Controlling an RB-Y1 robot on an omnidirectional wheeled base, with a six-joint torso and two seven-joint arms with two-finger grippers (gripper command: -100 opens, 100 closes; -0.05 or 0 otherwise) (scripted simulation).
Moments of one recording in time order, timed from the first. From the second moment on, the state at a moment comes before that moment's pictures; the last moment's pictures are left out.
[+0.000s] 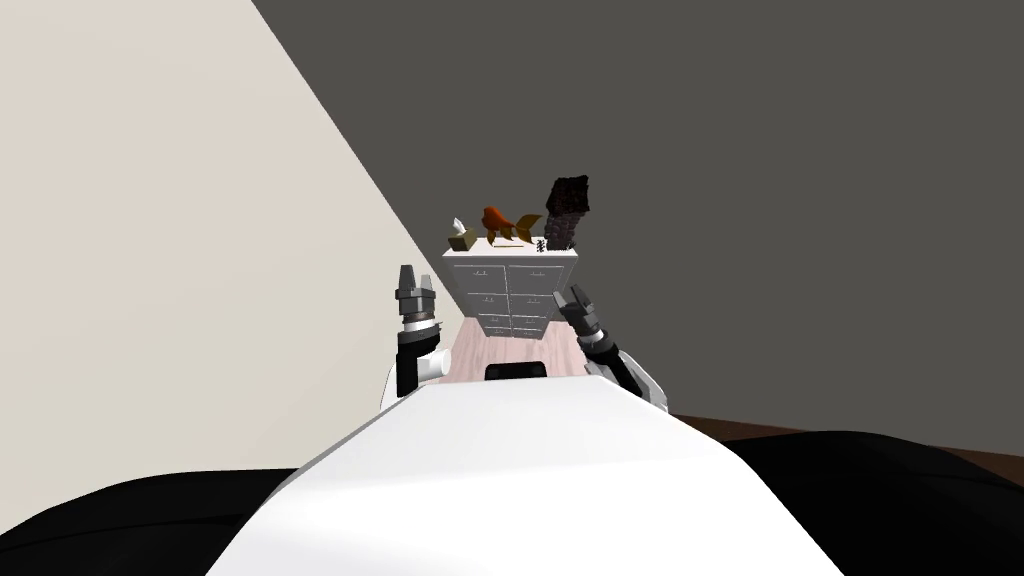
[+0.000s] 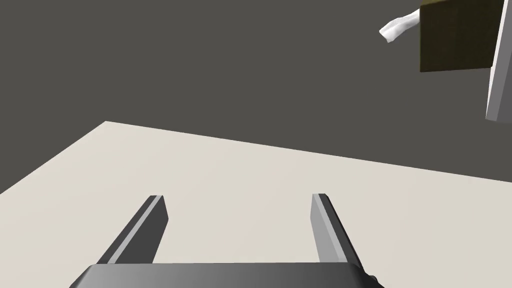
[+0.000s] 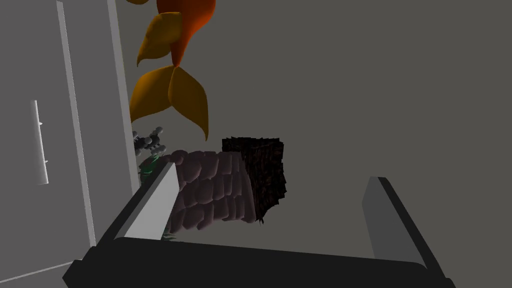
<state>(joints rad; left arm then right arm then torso) 0.46 -0.03 0.00 -2.30 -0.10 -0.39 -0.08 0.50 -0.49 0.20 -2.12 0.03 -0.68 -0.27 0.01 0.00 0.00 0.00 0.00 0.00</state>
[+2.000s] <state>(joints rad) 0.46 -0.03 0.00 -2.30 -0.10 -0.39 -0.08 0.46 -1.07 0.45 -1.62 0.18 -0.85 -0.52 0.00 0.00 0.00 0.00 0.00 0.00</state>
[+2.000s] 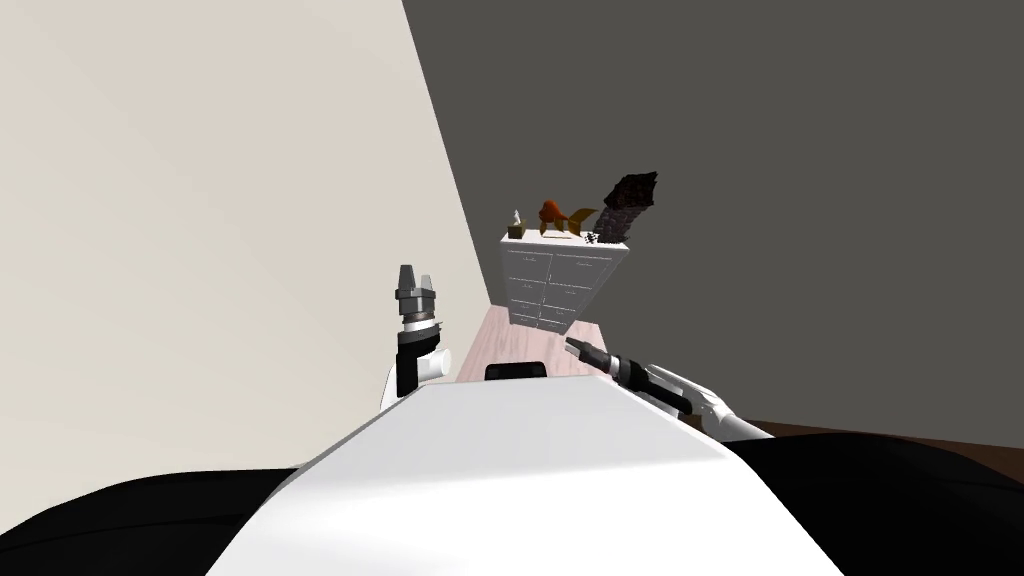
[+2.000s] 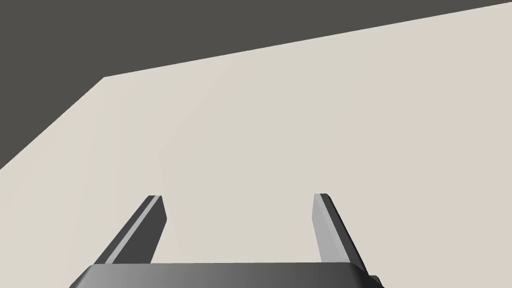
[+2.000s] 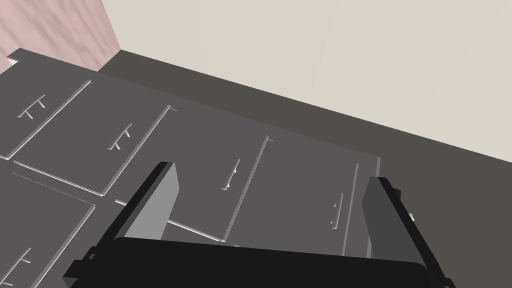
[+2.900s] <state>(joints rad) 0.46 -0.03 0.00 -2.30 -0.10 -0.39 -0.08 0.44 -1.30 0.52 -1.39 0.25 -0.90 -0.61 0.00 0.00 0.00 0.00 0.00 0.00</state>
